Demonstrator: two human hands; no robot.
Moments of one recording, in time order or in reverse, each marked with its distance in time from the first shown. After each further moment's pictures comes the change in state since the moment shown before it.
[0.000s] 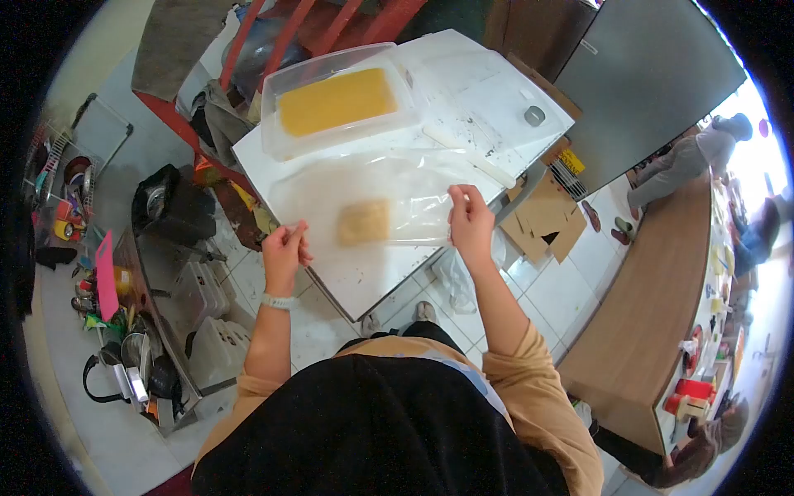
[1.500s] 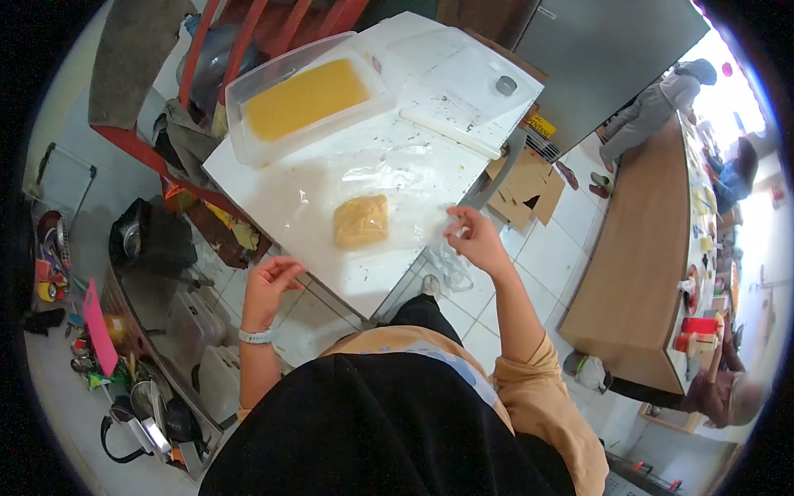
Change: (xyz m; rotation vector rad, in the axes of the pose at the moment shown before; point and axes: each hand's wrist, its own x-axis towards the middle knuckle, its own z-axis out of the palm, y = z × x) left_hand -0.005 -0.007 -0.058 -0.053 -0.478 -0.008; right_hand -0.049 0.035 -0.026 -0.002 -0.253 0.100
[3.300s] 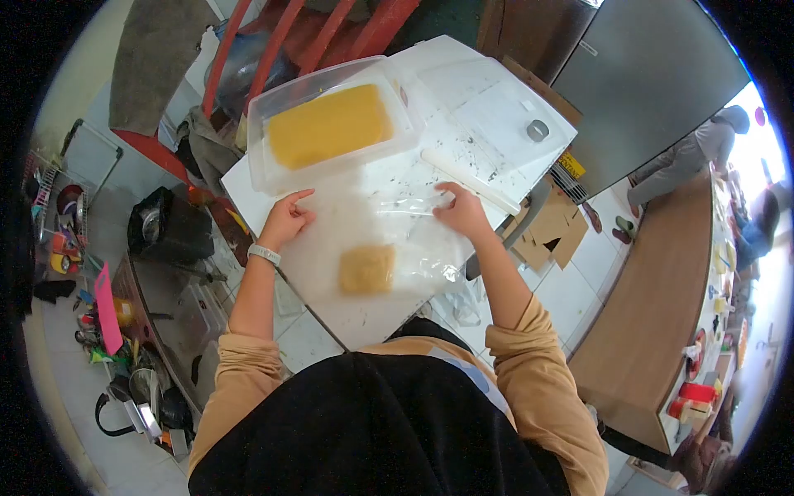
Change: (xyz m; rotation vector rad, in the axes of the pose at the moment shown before) left_hand 0.182 0.028 -0.015 0.528 0.089 0.003; right_hand 0.172 -0.021 -0.007 -0.411 -0.014 -0.014
